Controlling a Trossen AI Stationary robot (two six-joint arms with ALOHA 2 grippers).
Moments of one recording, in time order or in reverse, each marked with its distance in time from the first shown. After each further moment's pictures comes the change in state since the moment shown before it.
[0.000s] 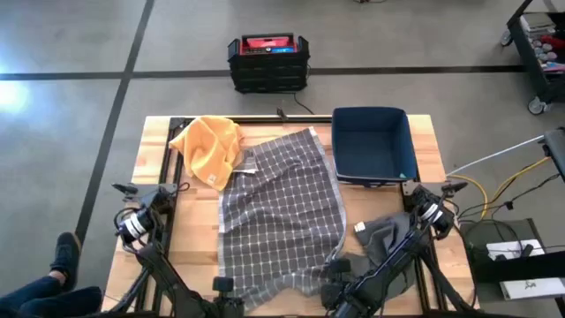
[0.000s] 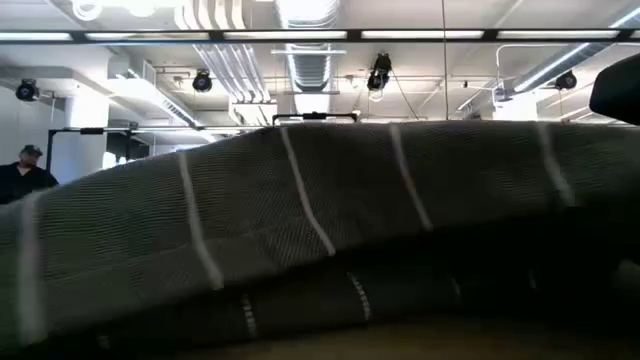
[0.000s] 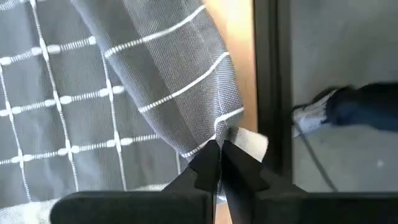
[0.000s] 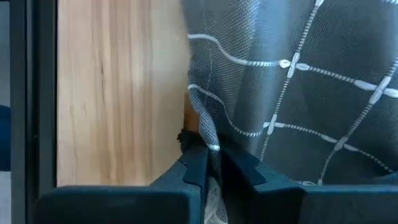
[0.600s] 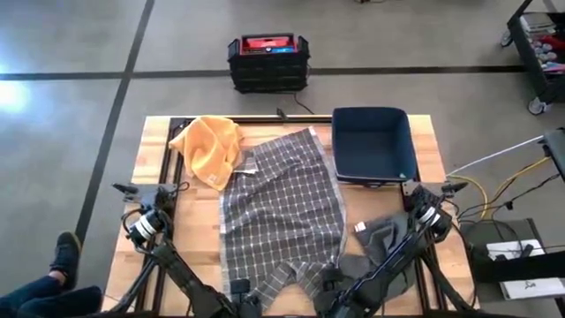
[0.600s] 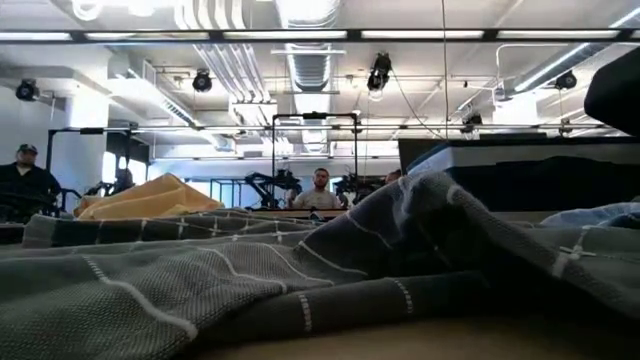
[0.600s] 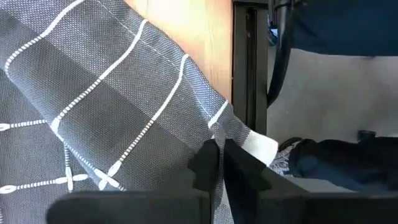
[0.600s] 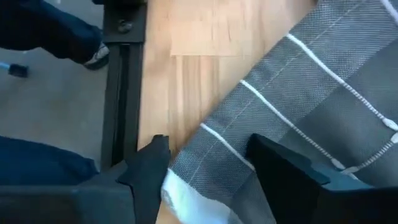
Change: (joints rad) left arm 0.082 0.090 -0.007 0.236 -0.019 0.047; right arm -0.004 0.042 0.008 0.206 0.030 0.012
